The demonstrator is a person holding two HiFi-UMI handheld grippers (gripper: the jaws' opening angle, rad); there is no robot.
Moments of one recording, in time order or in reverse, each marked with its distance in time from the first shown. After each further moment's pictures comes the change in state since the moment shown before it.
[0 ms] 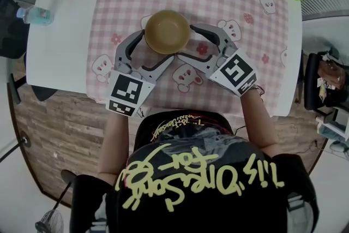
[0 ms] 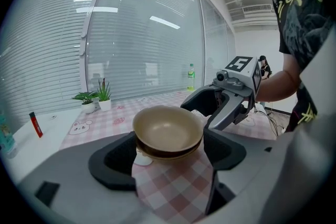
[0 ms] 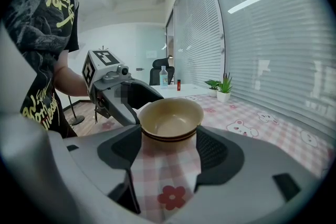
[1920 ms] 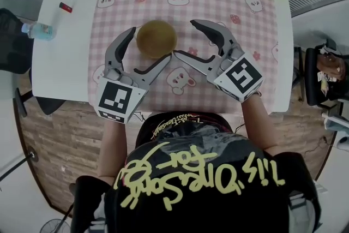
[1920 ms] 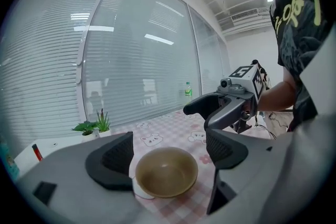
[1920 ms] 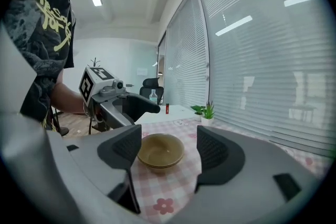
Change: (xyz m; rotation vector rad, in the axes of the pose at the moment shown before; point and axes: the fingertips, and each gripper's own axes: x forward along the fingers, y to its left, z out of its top) left arm -0.019 -0.006 0.075 0.076 -0.169 -0.002; right arm -0.054 -0.015 0.067 0.028 -0.185 -0.151
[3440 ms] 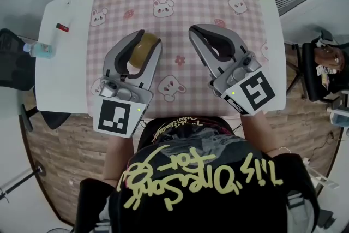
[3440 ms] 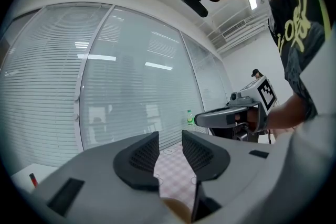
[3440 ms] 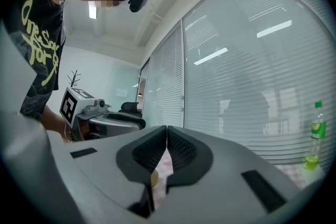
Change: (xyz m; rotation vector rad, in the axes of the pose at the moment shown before) left arm 0.000 -0.028 0.096 0.058 -0.258 0.062; right arm -0.080 -0.038 0.076 -0.016 -0.284 -0.268
